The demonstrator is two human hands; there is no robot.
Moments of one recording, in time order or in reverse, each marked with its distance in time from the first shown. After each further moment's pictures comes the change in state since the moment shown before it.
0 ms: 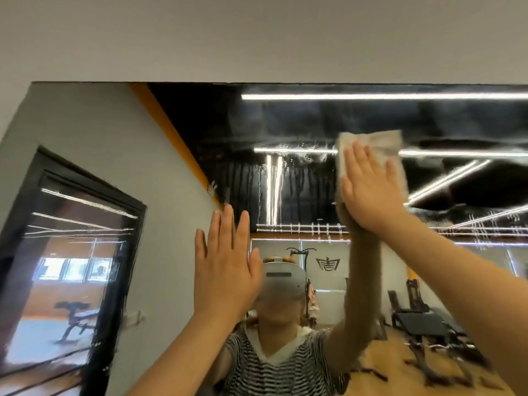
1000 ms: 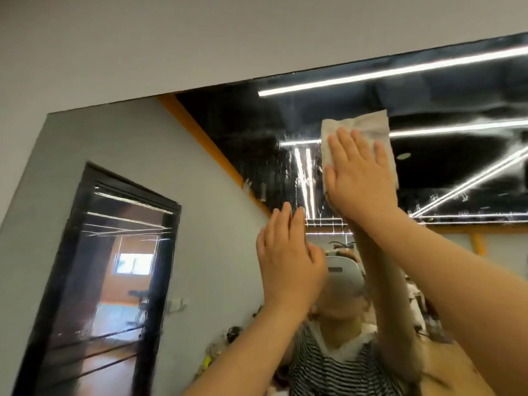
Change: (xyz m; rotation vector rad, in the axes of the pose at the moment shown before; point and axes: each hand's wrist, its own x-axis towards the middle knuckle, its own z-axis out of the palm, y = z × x) left_hand 0.004 0.216 -0.006 -0.326 -0.055 -0.130; right_hand -0.012 0.101 0.003 0.078 0.154 -0.116
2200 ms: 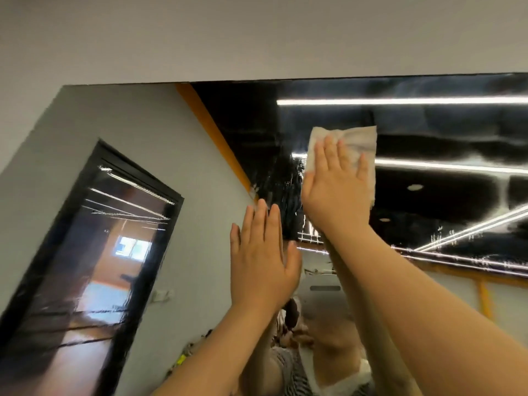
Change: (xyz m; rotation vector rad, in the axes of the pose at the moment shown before) left_hand -0.001 0.012 0.022 0.139 0.075 -0.090; right_hand 0.004 0.003 0.008 -0.039 0.045 -0.051
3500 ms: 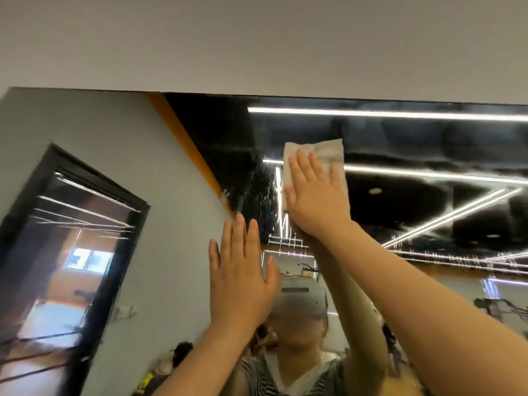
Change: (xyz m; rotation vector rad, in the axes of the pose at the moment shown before) left_hand 0.004 -0.008 0.014 0.184 0.071 0.079; right_hand 0.015 0.017 -0.013 -0.024 -0.137 -0.107
